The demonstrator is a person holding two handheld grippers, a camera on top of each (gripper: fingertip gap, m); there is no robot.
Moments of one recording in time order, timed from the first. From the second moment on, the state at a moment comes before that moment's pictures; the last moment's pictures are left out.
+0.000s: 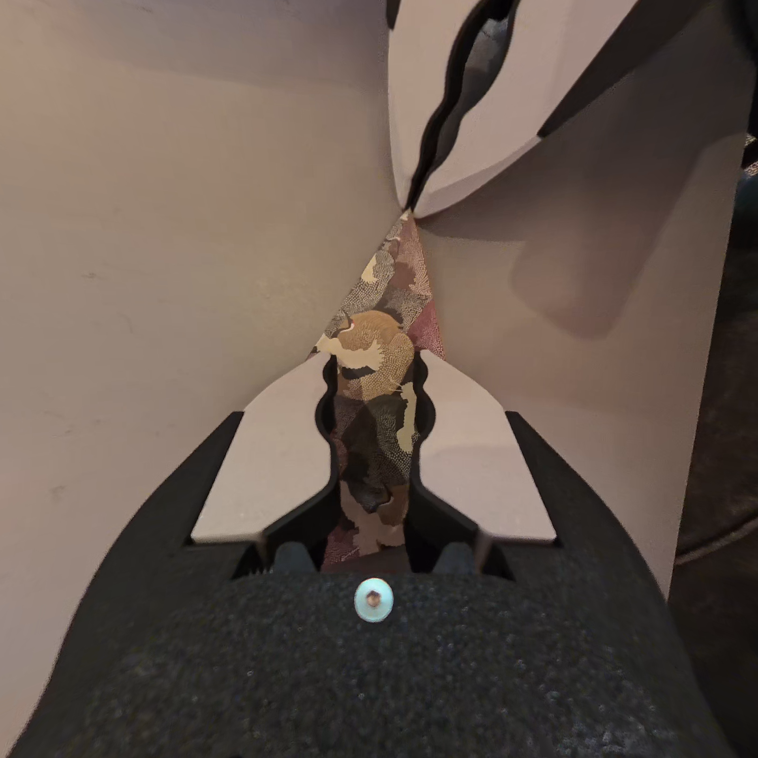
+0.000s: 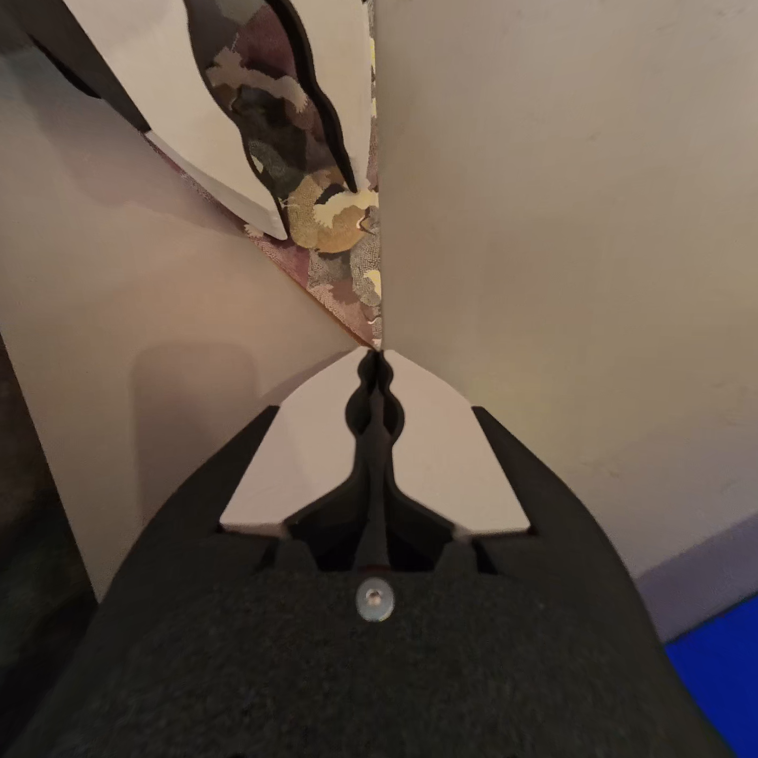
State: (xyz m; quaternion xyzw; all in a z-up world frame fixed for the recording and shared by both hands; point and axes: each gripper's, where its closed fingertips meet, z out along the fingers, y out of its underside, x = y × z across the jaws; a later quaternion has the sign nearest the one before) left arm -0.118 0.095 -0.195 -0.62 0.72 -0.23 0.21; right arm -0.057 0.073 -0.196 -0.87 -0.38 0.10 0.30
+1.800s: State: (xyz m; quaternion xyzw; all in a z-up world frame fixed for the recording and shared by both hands) left arm -0.126 0.121 -0.193 -0.66 0.68 -0.22 0.26; right arm -0.118 0.052 -0.193 -0.71 -0.63 -0.09 0.30
